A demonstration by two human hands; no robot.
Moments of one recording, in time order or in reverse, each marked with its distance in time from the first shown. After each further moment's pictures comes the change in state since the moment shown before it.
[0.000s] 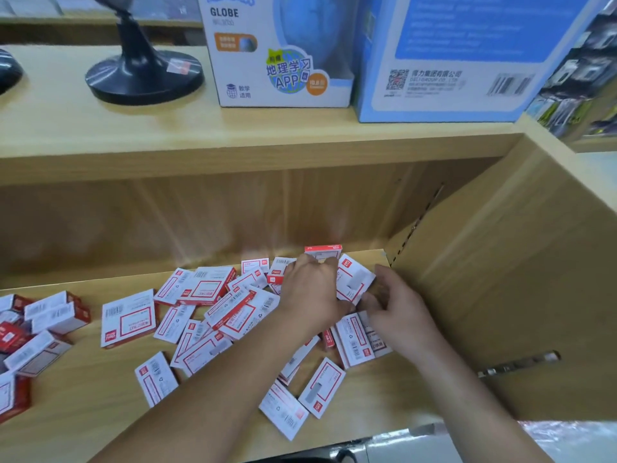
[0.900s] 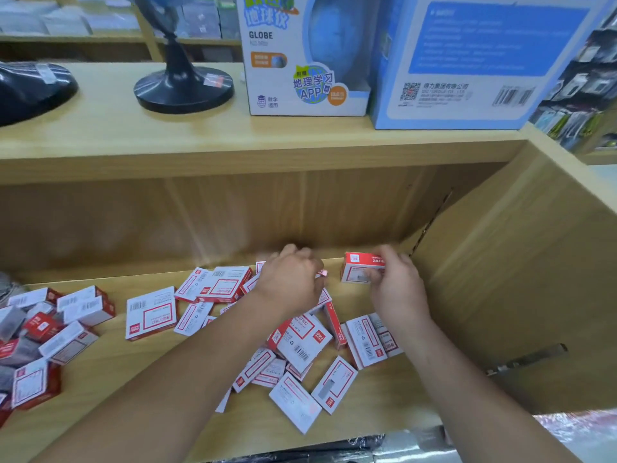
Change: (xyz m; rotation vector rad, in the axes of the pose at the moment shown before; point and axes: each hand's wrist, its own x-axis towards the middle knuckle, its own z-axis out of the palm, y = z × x) left_hand -0.003 -0.051 -0.023 0.202 -0.010 0.072; right_hand 0.024 -0.026 0.016 -0.227 0.283 -0.119
